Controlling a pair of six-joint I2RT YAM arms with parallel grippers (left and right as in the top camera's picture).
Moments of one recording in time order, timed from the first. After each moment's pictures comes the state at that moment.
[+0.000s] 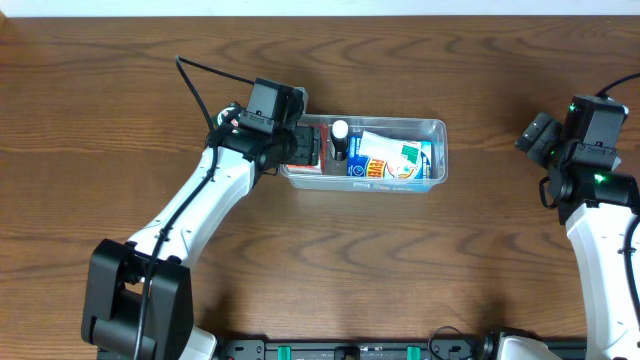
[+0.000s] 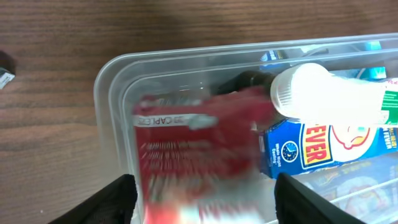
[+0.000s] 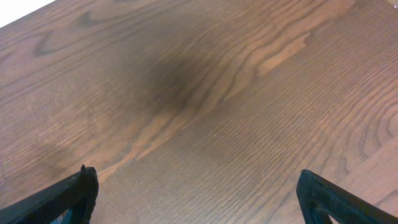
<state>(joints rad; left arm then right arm) -0.36 1.67 1.18 -0.53 0.18 -0.26 -0.17 1.29 1.02 -0.56 0.28 0.39</state>
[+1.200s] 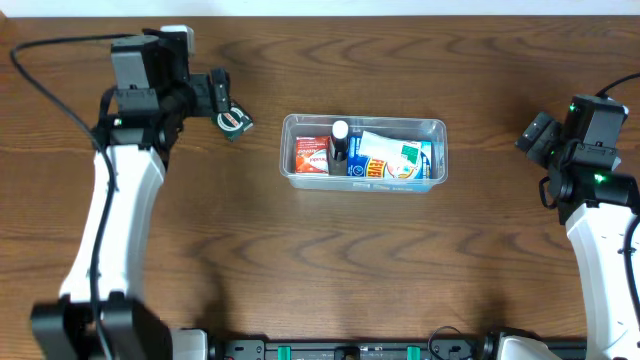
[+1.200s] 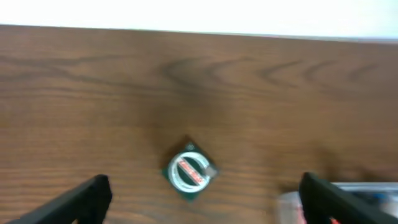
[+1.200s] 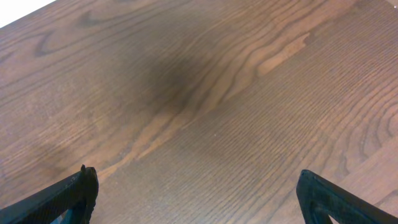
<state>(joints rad) 0.04 1.55 1.30 -0.47 0.17 0.01 -0.17 1.29 1.02 -0.56 0.28 0.39</state>
